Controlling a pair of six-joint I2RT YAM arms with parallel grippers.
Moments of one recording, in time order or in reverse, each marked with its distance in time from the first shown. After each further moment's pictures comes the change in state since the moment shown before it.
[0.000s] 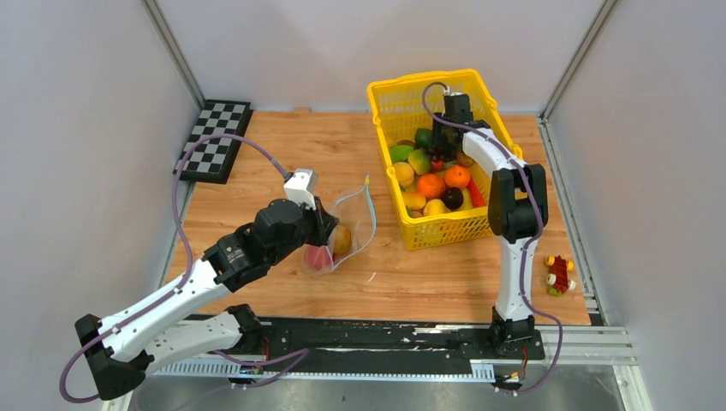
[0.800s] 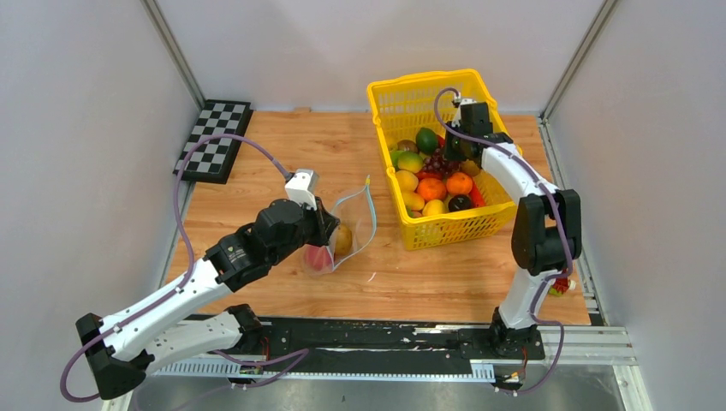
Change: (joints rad) left arm 0.000 0.005 -0.006 0.008 0.004 -0.003; right arm -0.006 -0.339 -0.320 0.014 -0.141 -0.020
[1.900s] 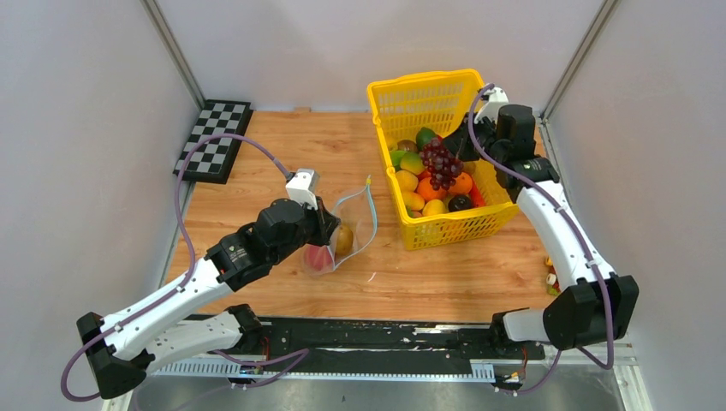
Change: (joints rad) left arm 0.000 0.008 0.000 0.007 0.000 0.000; right arm 0.000 -0.513 -0.222 0.076 -0.243 0.066
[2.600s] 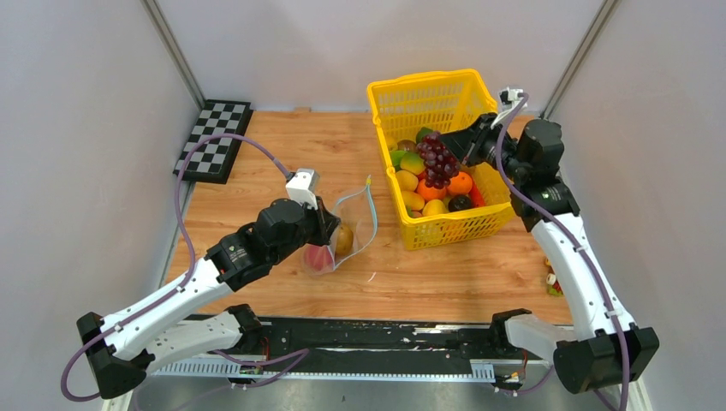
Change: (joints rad) left arm 0.000 0.000 0.000 0.002 0.000 0.000; right arm 0.008 -0.223 -0.100 0.172 -0.188 0.159
